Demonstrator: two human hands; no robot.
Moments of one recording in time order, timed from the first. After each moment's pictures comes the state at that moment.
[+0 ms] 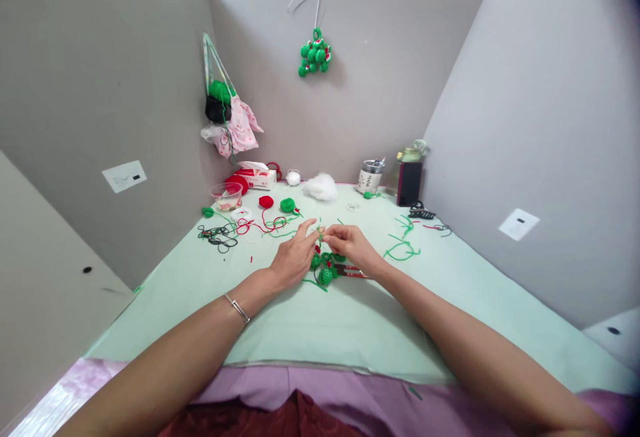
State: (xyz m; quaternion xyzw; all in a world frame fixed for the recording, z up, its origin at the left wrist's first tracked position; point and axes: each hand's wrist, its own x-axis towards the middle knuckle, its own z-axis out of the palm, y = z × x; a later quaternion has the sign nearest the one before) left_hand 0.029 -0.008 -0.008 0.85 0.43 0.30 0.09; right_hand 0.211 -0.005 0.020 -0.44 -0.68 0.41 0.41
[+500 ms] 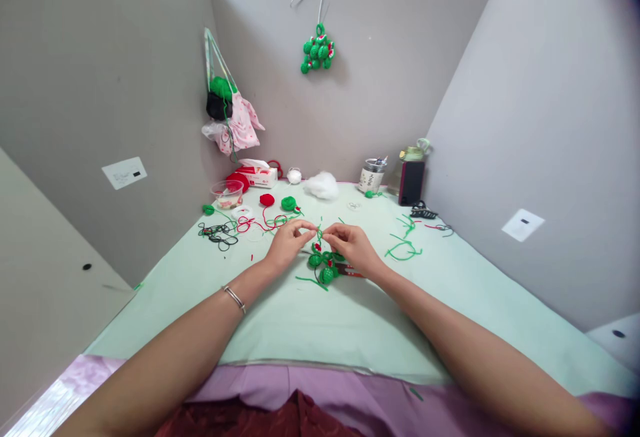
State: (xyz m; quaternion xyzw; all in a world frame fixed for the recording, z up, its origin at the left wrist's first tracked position) left_hand 0.022 0.008 0.008 0.69 0.42 0.47 0.36; right_hand 0.207 -0.011 0.018 -0.46 -0.71 0.34 0.43
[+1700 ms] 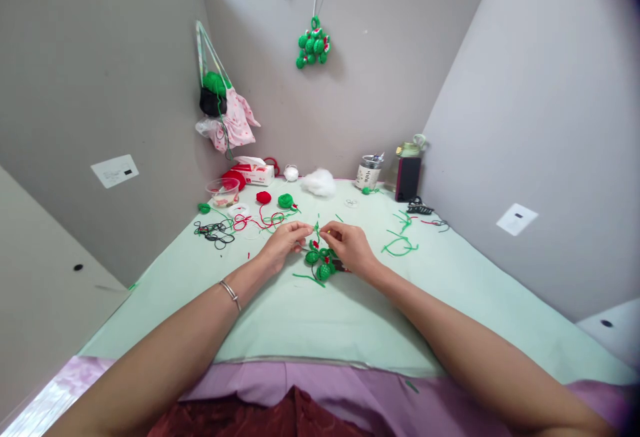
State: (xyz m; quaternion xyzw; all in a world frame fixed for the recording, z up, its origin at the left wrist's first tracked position) left_hand 0.026 0.008 0.006 0.51 0.39 0.46 0.62; right_hand 0.205 -0.014 0.013 -0.52 -0.75 0.14 0.38
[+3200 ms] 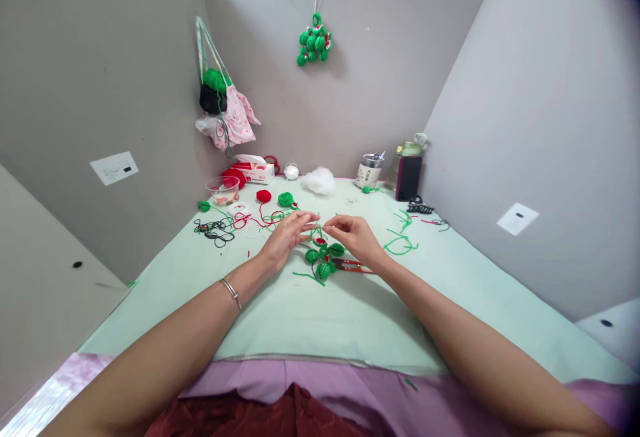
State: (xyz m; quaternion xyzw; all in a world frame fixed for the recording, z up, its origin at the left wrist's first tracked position) left_hand 0.026 0.002 0.014 0.50 0.28 0.50 0.65; right_hand 0.213 -0.011 0.027 -0.48 -0.69 0.32 0.43
